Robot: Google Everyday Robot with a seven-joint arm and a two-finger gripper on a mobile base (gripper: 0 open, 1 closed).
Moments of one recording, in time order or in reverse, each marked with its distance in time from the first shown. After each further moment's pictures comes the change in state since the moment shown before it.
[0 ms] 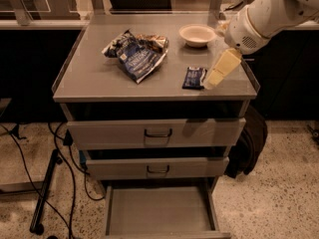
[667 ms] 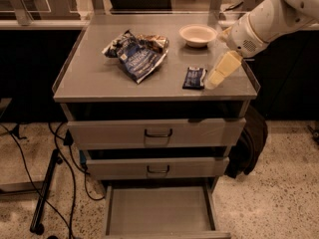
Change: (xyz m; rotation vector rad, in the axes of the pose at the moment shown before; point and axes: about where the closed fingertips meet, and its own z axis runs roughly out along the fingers) arm 0.018 -0.017 0.020 -0.029 -0.026 0.055
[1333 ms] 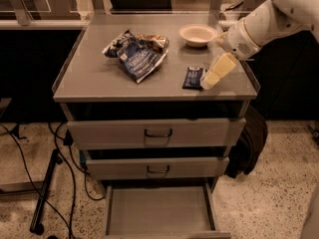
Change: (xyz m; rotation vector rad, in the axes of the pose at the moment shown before) arm 0.005 -0.011 0.024 -0.050 -0.037 0.028
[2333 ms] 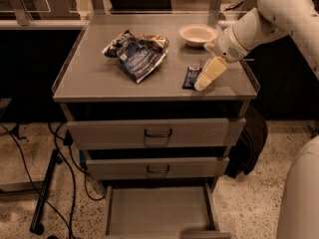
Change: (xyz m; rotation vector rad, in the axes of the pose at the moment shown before) arm 0.004 -0.015 0.038 -0.038 -0.015 -0.004
